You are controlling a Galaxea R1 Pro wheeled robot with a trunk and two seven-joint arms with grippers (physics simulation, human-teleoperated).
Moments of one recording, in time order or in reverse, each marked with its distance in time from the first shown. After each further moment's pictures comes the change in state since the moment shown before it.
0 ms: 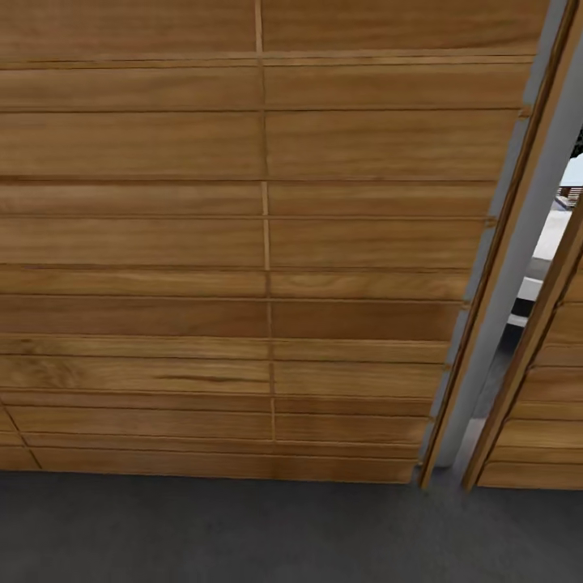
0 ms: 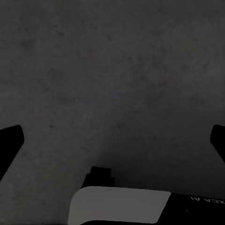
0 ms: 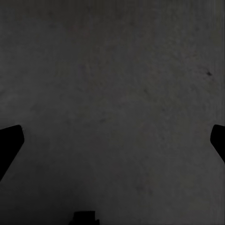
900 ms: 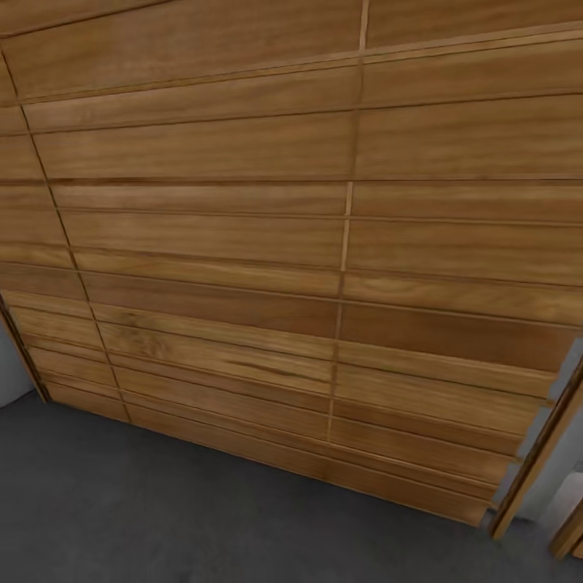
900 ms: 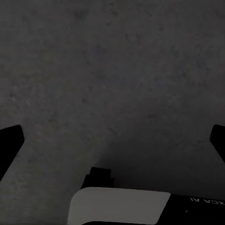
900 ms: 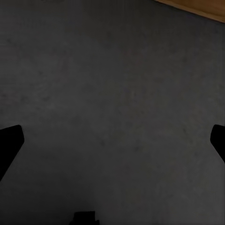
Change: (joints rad) left arm 0.000 -0.001 0.001 0.000 0.000 -0.004 0.000; right arm 0.000 0.000 -0.002 0.000 0.000 -0.001 0.000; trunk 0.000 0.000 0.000
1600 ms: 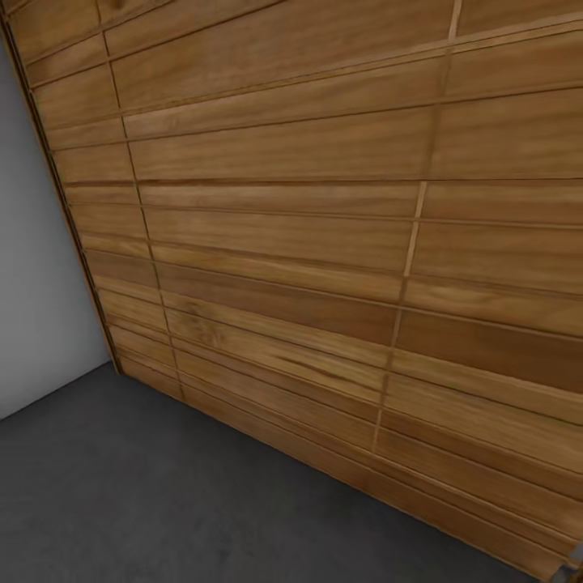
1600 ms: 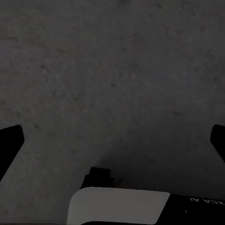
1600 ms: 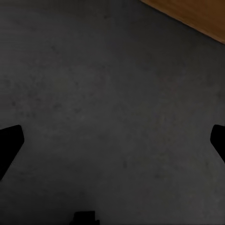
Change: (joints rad) left arm 0.000 -0.001 0.000 0.000 0.000 0.000 0.000; right arm 0.000 0.000 -0.001 0.000 0.000 0.001 0.000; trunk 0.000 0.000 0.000
